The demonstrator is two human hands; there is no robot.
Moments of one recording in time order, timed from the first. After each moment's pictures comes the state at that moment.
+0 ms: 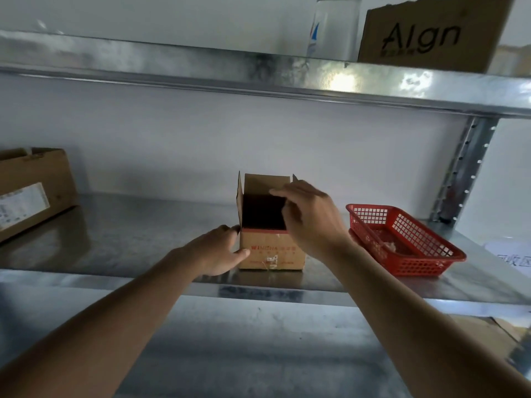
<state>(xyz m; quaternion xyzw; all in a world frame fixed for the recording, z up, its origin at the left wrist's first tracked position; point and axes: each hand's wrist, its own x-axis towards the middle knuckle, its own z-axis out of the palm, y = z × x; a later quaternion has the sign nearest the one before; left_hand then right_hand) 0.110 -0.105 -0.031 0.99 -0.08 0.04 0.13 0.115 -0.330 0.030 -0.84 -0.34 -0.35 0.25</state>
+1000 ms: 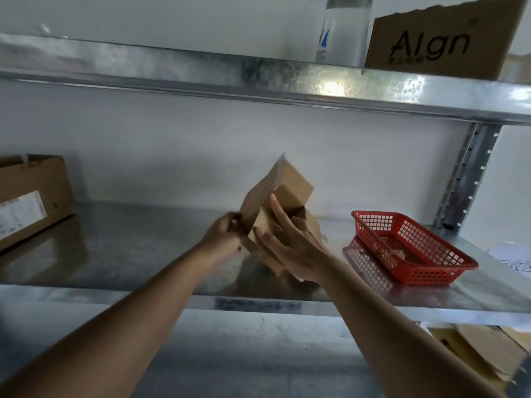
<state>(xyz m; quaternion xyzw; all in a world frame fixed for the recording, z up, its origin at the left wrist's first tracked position) 0.136 -0.104 -0.025 0.76 -0.01 0.11 0.64 0.141 -0.297 -0.016 -0.91 -0.24 -0.06 0.32</state>
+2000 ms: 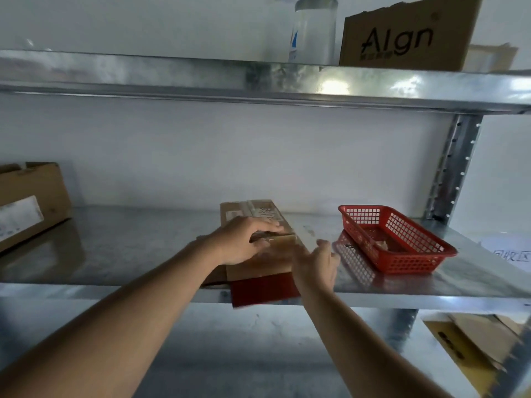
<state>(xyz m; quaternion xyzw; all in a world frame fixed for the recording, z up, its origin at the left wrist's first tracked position) 0.130 -0.152 -0.010 0.94 -0.23 0.11 0.24 0.119 -0.327 -0.059 -0.80 0.15 -0.14 0.56</state>
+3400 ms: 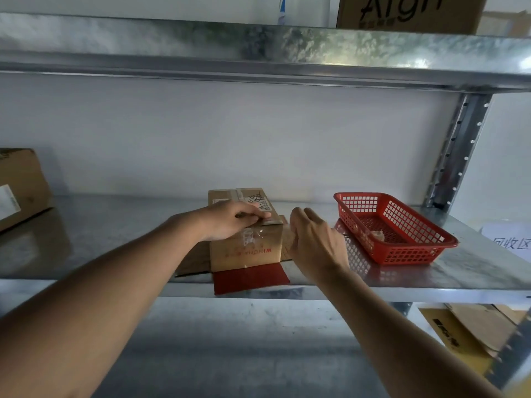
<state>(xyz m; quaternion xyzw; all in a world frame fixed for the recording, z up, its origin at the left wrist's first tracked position) 0.161 -0.149 0.006 0.94 -0.14 -0.02 0.30 0.137 -0.372 -0.036 -0.92 -0.19 -0.29 0.17</state>
